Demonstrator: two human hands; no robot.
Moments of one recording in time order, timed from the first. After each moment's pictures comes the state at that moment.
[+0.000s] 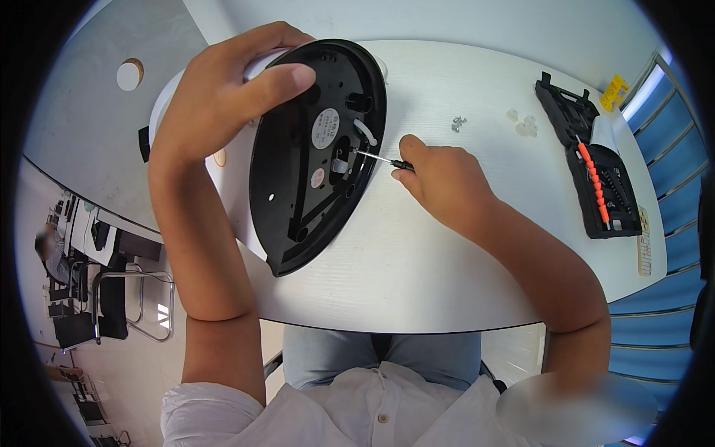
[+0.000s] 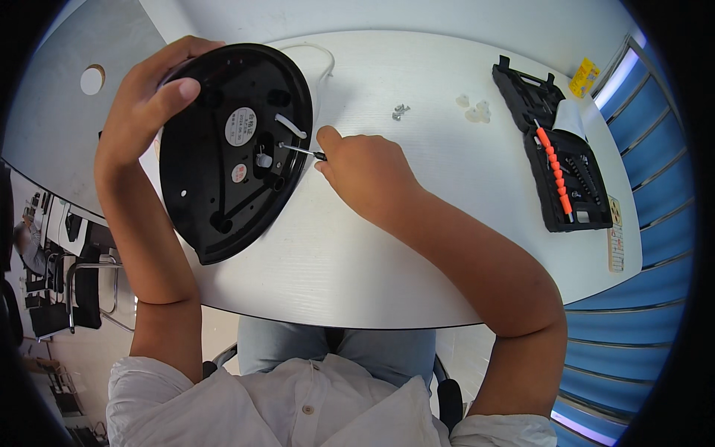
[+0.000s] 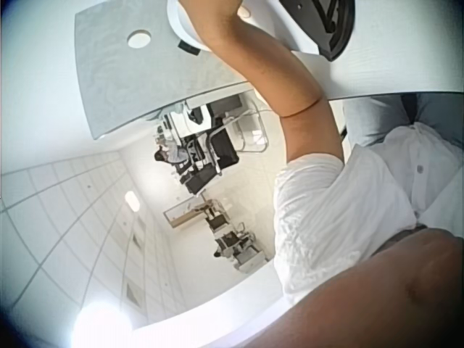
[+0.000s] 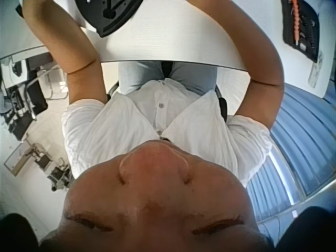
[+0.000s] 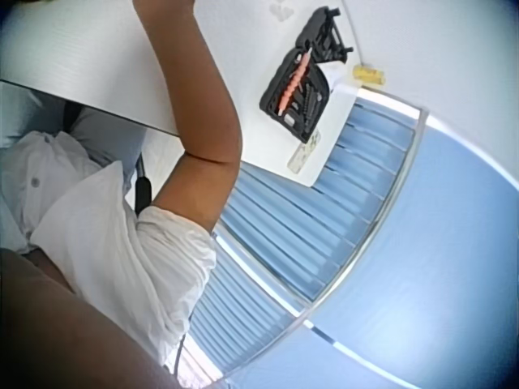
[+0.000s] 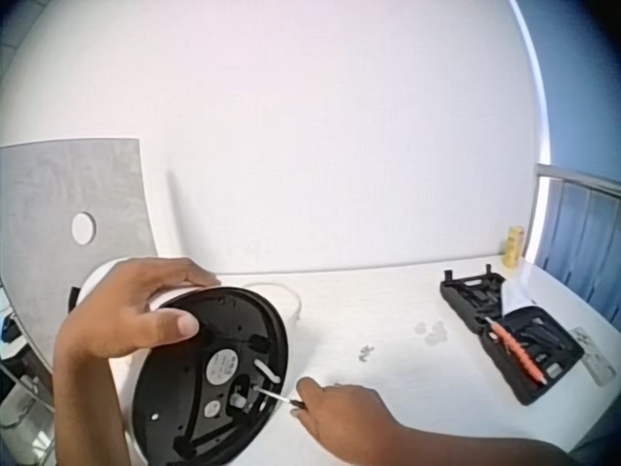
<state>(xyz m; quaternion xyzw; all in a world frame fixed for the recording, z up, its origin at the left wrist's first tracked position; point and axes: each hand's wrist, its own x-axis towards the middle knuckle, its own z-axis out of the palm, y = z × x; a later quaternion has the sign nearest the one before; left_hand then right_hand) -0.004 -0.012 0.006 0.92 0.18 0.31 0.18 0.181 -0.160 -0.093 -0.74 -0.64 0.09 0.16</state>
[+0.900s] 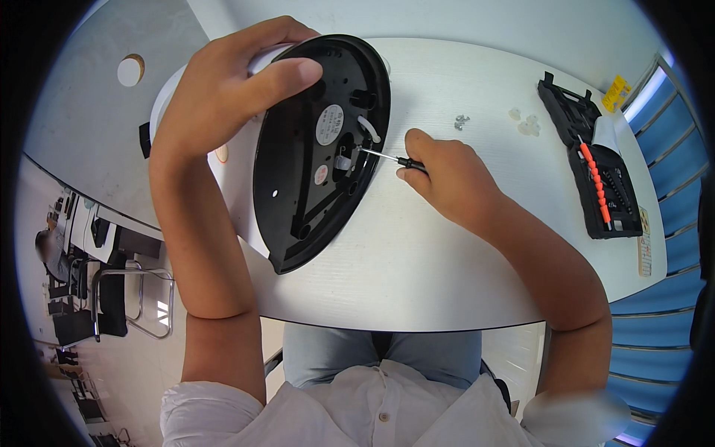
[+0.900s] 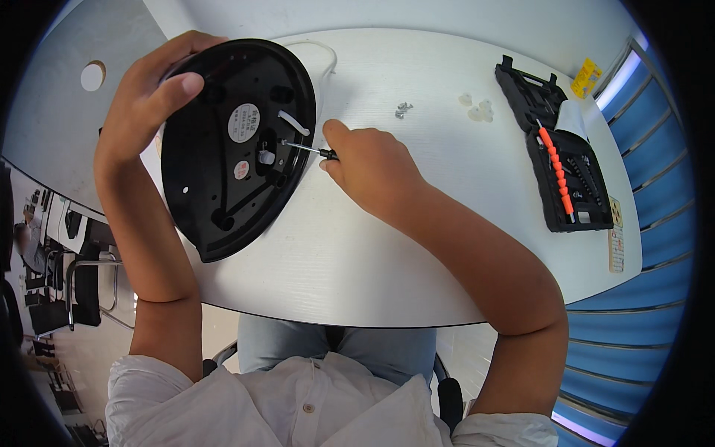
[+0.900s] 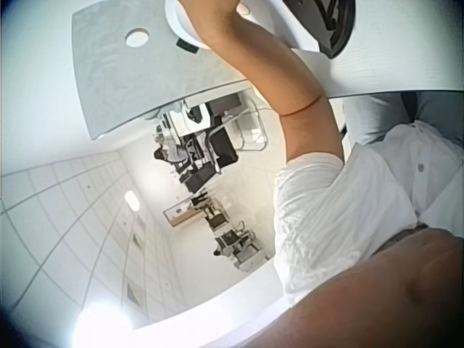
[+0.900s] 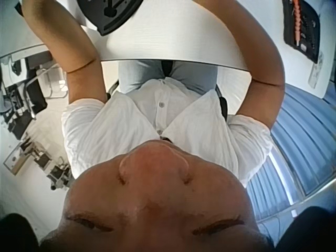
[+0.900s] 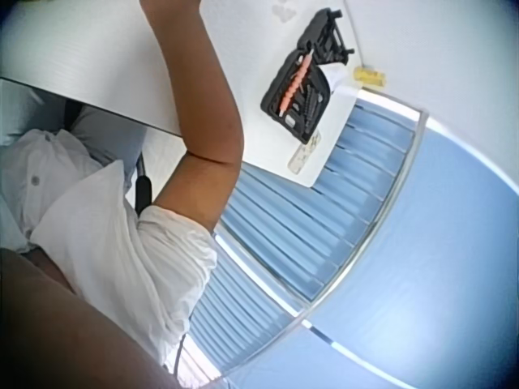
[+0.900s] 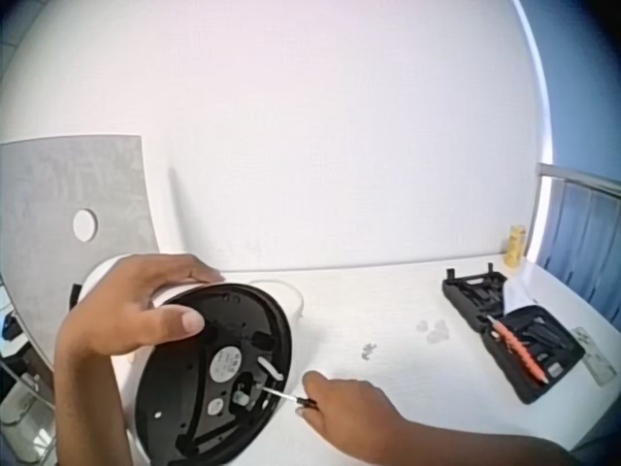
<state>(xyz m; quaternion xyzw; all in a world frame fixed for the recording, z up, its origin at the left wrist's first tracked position) -0.005 -0.011 0.007 0.92 0.19 0.30 0.17 0.187 -0.159 -0.095 -0.74 -0.63 0.14 0.20</state>
